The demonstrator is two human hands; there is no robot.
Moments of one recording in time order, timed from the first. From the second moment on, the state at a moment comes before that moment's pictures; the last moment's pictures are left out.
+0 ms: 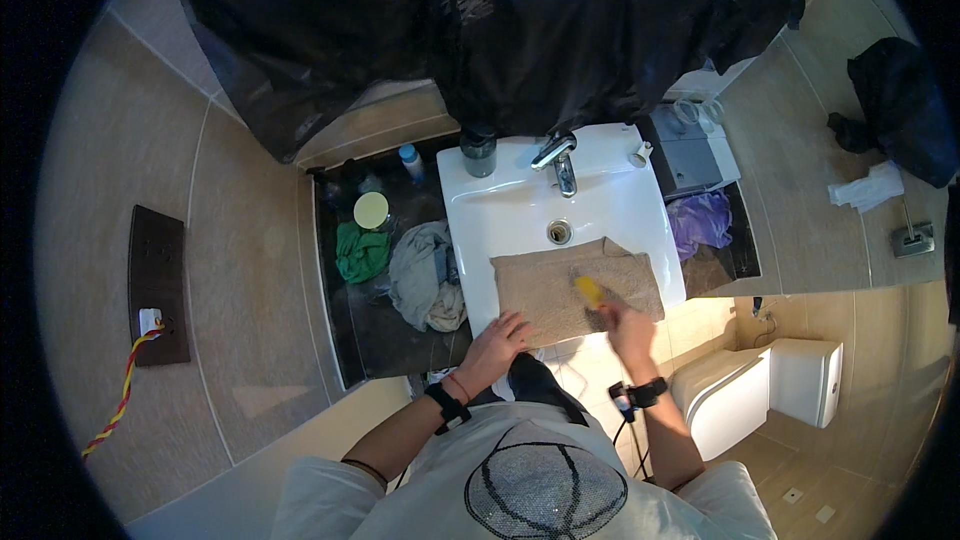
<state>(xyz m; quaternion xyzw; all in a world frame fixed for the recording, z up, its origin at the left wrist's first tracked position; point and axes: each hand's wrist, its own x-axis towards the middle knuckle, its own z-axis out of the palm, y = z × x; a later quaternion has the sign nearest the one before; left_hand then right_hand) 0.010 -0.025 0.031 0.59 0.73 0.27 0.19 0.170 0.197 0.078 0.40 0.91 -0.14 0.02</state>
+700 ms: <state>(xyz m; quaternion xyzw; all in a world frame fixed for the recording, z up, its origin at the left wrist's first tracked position) 0.004 -0.025 0.028 0.59 0.76 0.20 0.17 0.141 0.220 0.034 0.40 0.90 -0.15 0.07</state>
